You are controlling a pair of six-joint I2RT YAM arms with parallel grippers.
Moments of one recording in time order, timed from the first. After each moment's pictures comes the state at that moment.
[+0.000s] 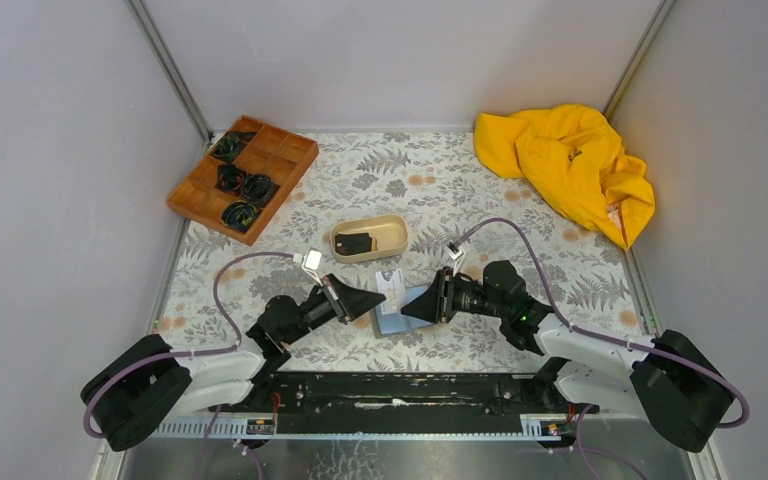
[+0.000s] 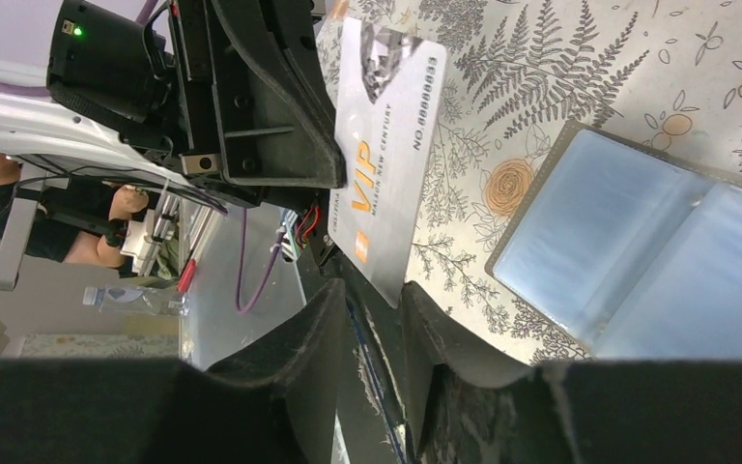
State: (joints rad) left arm -0.79 1.04 0.01 1.07 0.20 -1.16; right arm 0.76 1.07 0.29 0.55 -0.53 0.81
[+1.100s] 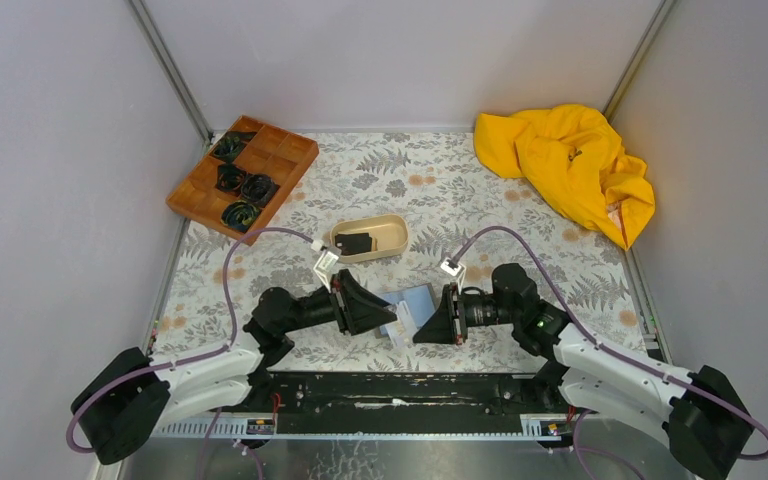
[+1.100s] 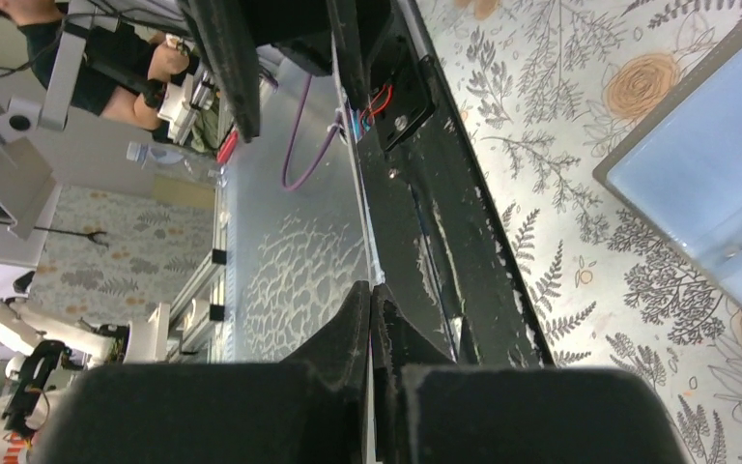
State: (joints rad) left arm -0.80 0.94 0.13 1.03 0.53 -0.92; right arm 0.77 0.87 0.33 0.25 -0.78 0.70
